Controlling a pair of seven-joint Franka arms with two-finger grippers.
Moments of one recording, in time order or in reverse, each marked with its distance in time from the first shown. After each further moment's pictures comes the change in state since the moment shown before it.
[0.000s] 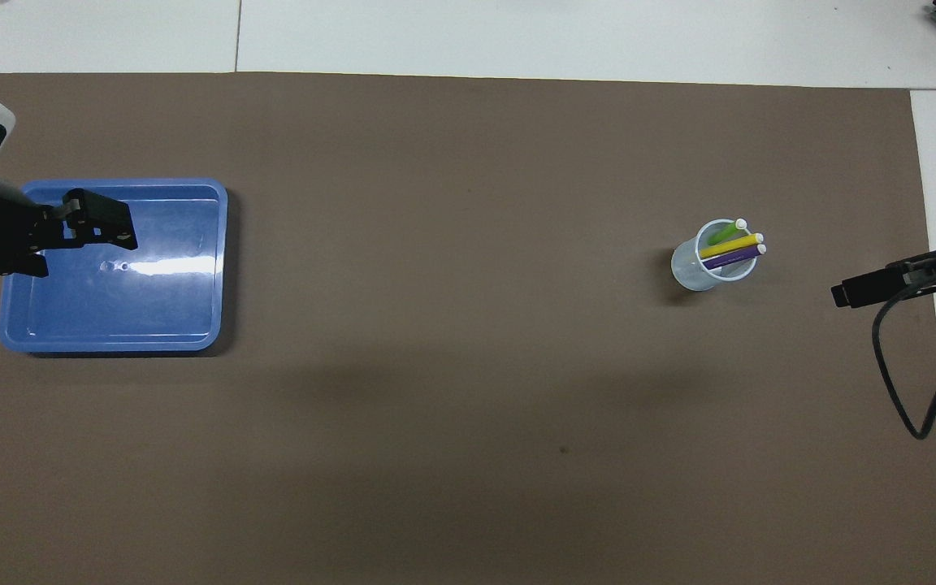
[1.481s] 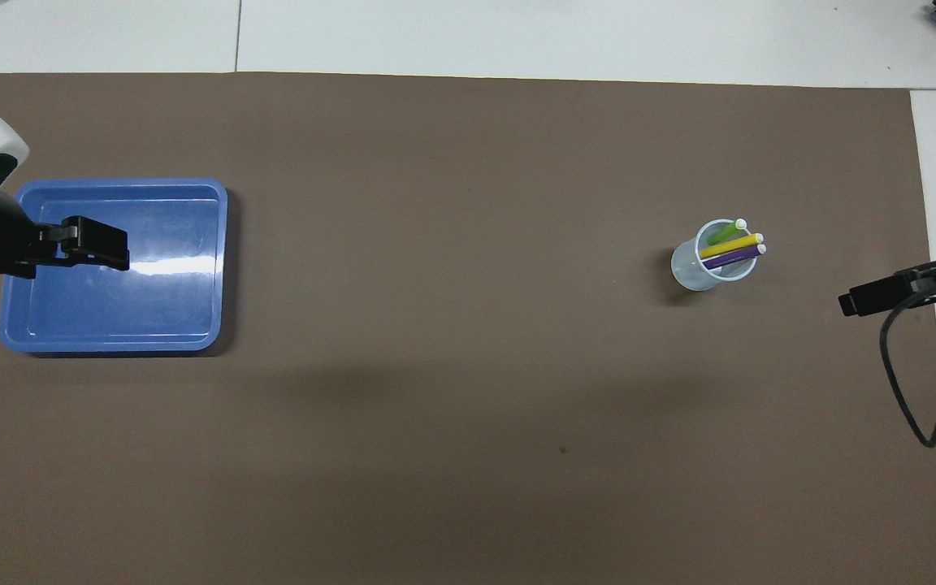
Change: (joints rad) left arm -0.001 -0.016 -0.001 -0.018 0.036 -0.018 0.193; right arm -0.006 -0.007 -0.002 0.001 -0.015 -0.028 0.005
